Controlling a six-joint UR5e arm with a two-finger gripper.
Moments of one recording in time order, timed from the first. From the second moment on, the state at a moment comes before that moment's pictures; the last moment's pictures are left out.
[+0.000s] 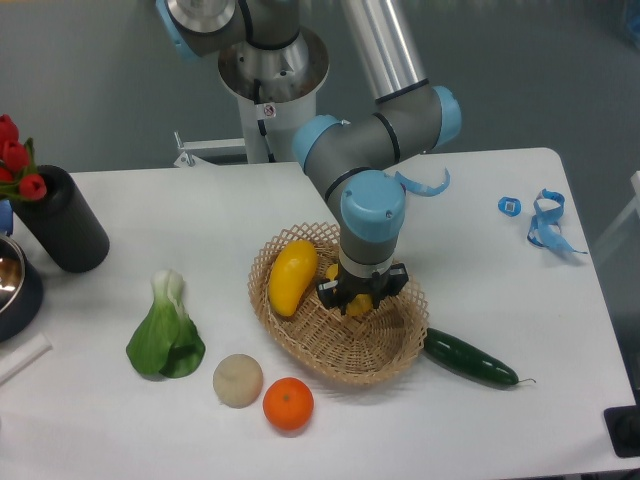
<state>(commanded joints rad) 2.49 -1.97 -1.77 -0.90 1.55 0.27</state>
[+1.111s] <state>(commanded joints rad) 2.65 -1.95 -1.57 -0.94 1.52 0.66</state>
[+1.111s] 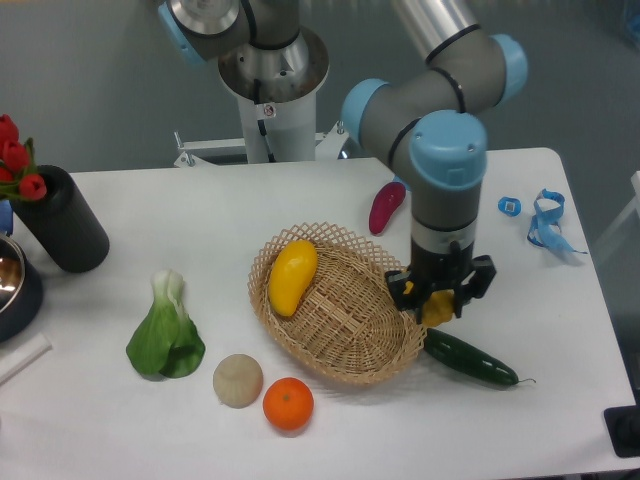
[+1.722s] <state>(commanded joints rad) 2.78 -2.01 -1.52 -0.94 1.59 1.11</state>
